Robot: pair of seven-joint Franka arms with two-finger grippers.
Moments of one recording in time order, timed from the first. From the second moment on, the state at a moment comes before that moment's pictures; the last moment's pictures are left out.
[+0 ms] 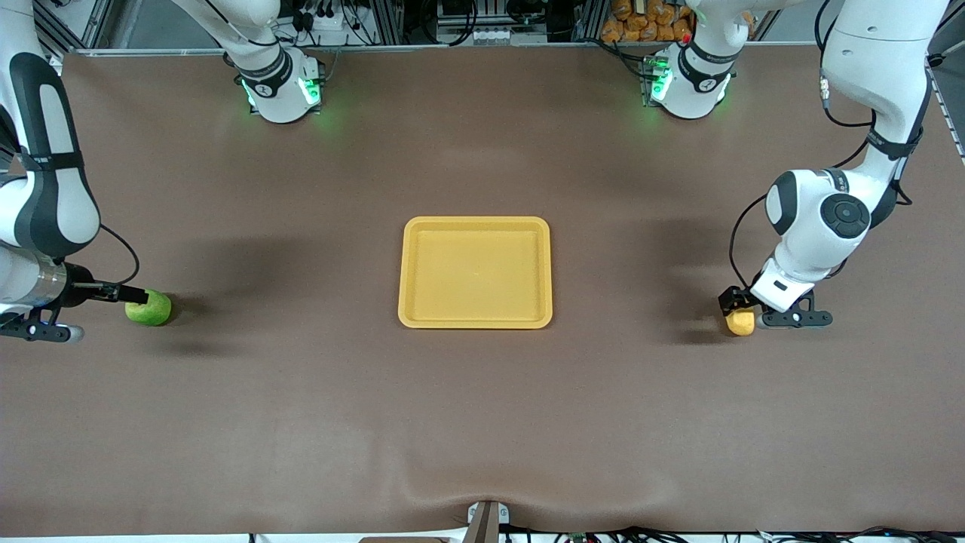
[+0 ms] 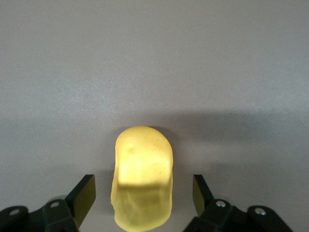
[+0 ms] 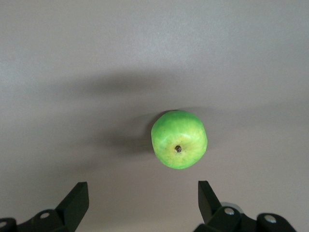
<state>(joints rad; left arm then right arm) 0.05 0.40 -0.01 -2.20 0.14 2.79 -0.08 -0.38 0.40 0.12 -1.78 -0.11 2.03 -0.08</state>
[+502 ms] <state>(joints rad) 0.05 0.42 -0.01 -2.20 0.14 2.79 -0.08 -0.44 0.45 0.12 -1.83 -0.12 2.16 -0.12</state>
